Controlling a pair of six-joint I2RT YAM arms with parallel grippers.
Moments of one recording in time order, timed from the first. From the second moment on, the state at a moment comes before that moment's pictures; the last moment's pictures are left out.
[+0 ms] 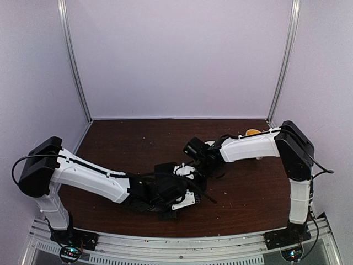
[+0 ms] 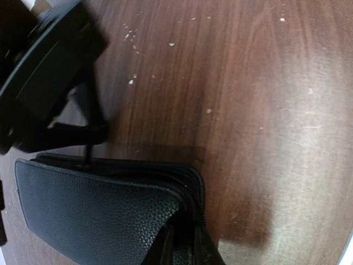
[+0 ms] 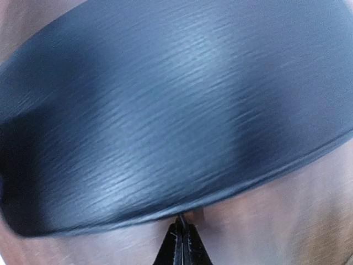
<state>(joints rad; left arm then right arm) -1.30 1.78 1.02 -0.25 -0.26 0.25 0.88 2.03 1.39 -0.57 -0.21 -0.46</state>
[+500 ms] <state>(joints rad) -1.28 1.80 1.06 -0.22 -0.32 0.21 0.95 1.90 1.22 -0.64 -0.38 -0.43</state>
